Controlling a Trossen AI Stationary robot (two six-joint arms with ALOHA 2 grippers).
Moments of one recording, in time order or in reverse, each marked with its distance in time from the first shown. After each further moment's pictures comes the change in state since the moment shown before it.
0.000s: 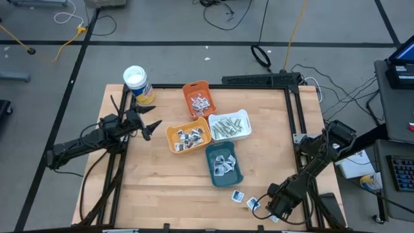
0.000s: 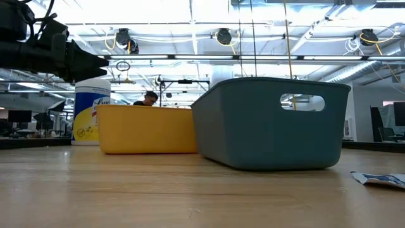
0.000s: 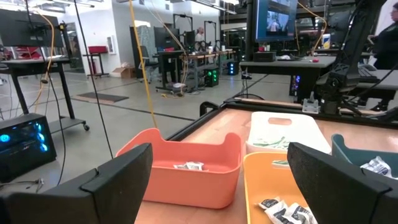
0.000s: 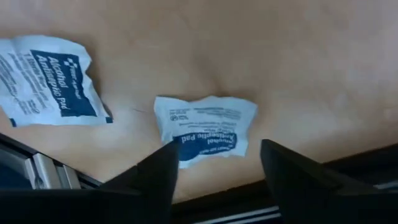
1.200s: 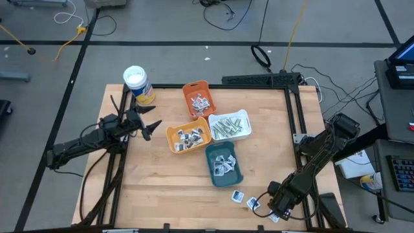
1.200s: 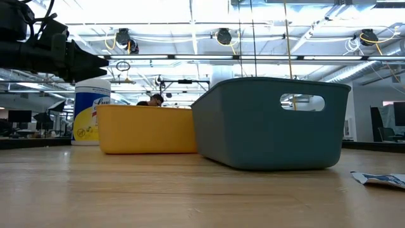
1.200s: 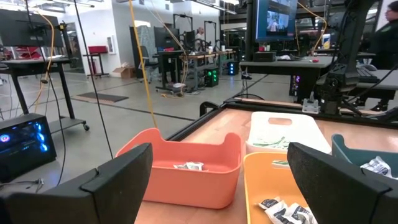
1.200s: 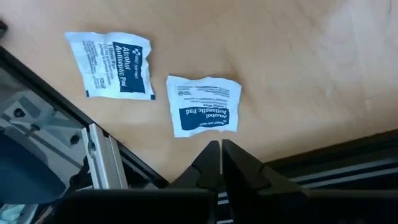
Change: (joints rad) left arm 0.000 0.000 0.000 0.000 0.000 0.000; right arm -0.022 -0.115 0.037 -0.065 0.042 -0.026
